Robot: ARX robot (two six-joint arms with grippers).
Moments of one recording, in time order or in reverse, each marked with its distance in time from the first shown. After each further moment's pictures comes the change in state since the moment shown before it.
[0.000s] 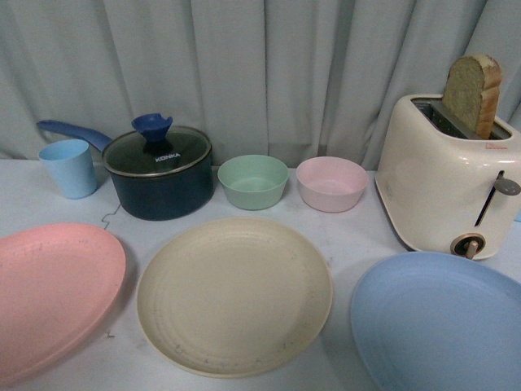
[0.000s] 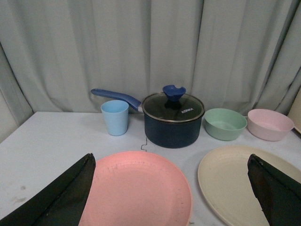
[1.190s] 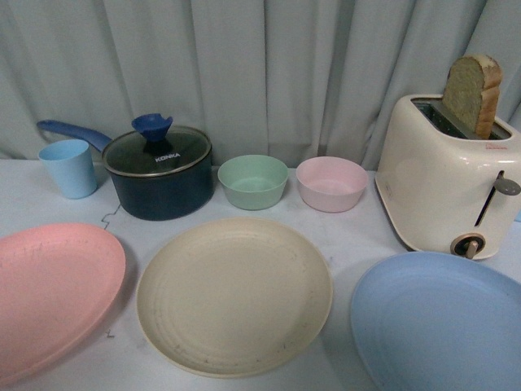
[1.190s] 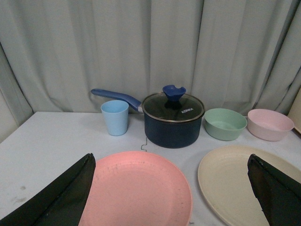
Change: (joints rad) left arm 0.000 0.000 0.000 0.000 0.000 0.000; right arm 0.000 0.000 0.000 0.000 0.000 0.000
